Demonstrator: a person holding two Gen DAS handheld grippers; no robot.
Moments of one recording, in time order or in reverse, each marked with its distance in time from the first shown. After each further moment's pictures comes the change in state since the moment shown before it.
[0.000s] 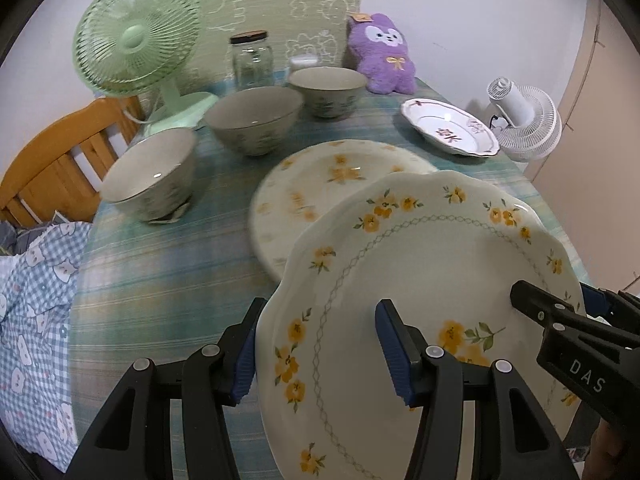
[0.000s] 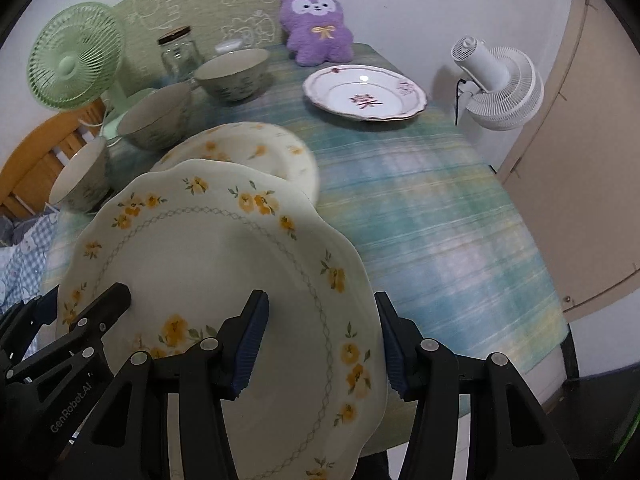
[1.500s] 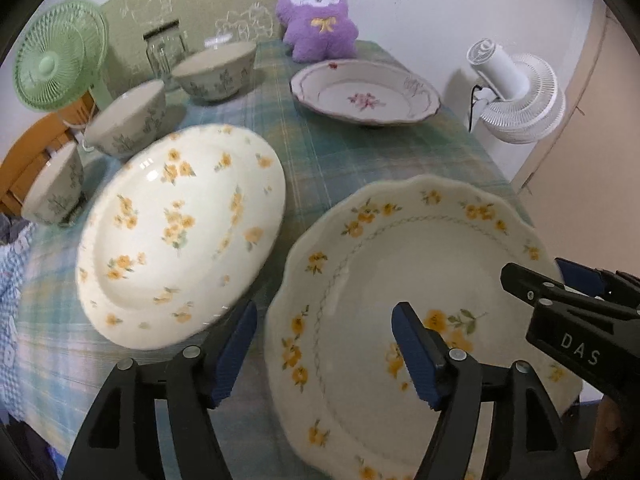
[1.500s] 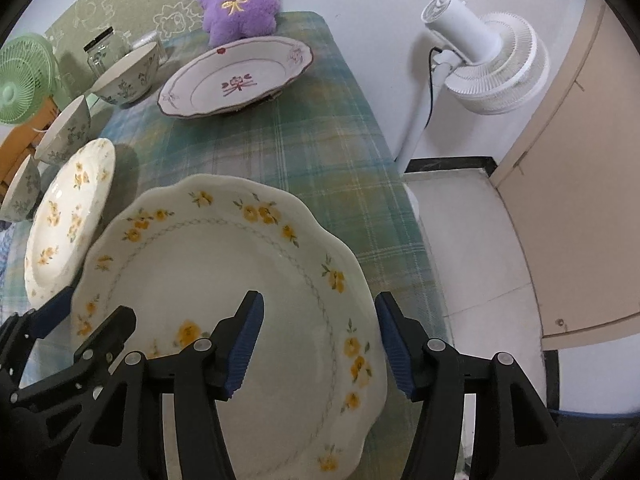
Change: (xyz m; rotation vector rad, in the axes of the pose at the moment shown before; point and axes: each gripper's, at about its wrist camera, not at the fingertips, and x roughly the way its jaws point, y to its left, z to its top) left arm 0.059 -0.165 0.030 -0.029 0.079 0.057; right arm 0.065 -0.160 0.046 -0.059 0.087 0.026
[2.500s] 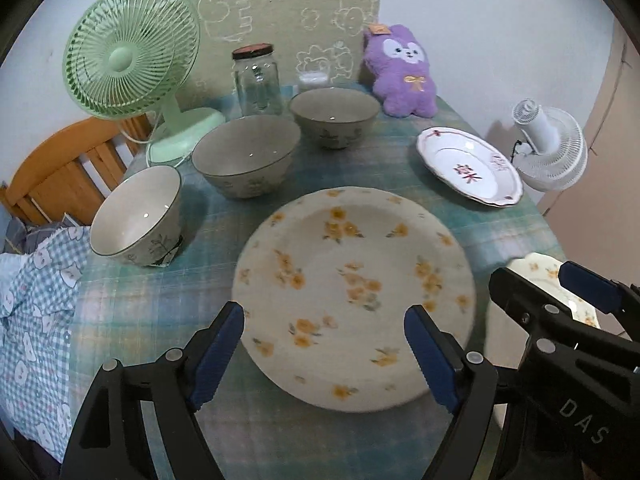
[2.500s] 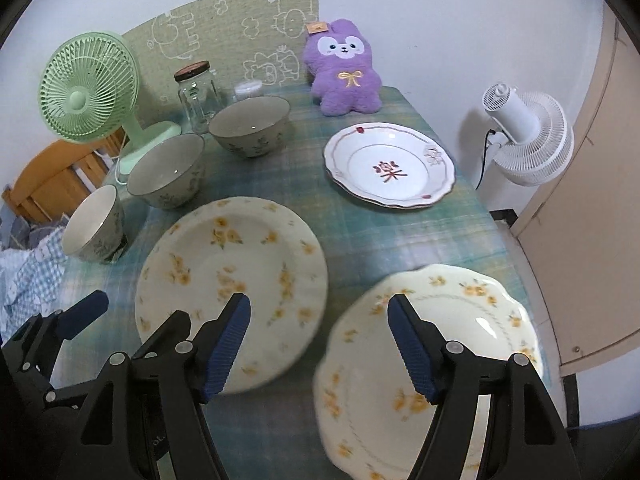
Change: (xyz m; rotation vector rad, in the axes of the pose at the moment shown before) left arm -0.028 0.157 0.033 -0.040 -0.089 0.006; right arm -0.051 0.184 0.027 -0.015 -0.187 0.037
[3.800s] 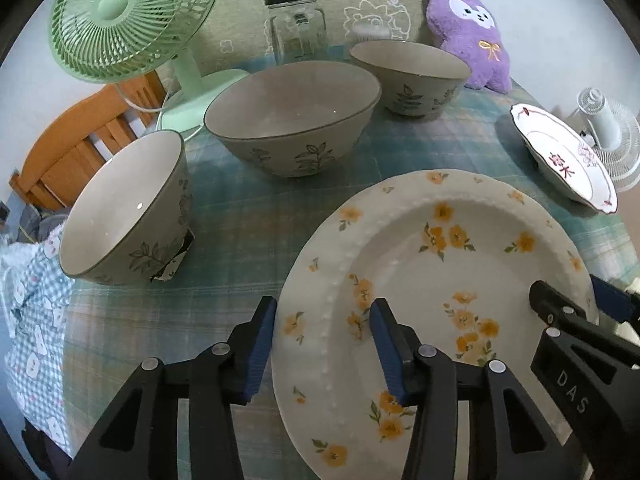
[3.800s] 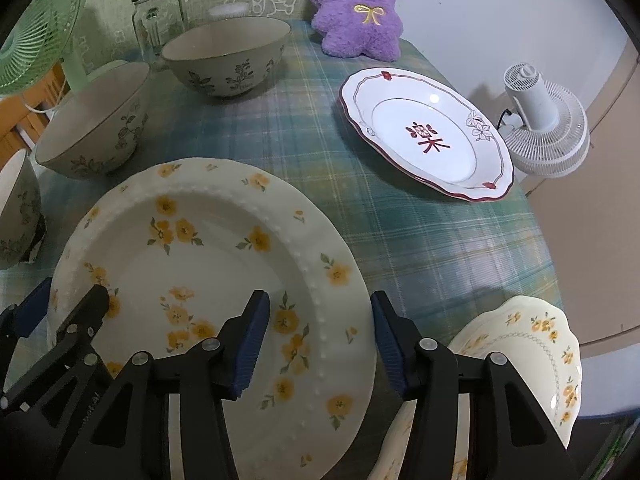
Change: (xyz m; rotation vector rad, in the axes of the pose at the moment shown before) left arm 0.090 0.035 0.015 -0.024 0.071 0.131; right arm 0.116 0.027 0.022 -0.058 0.167 -0.153
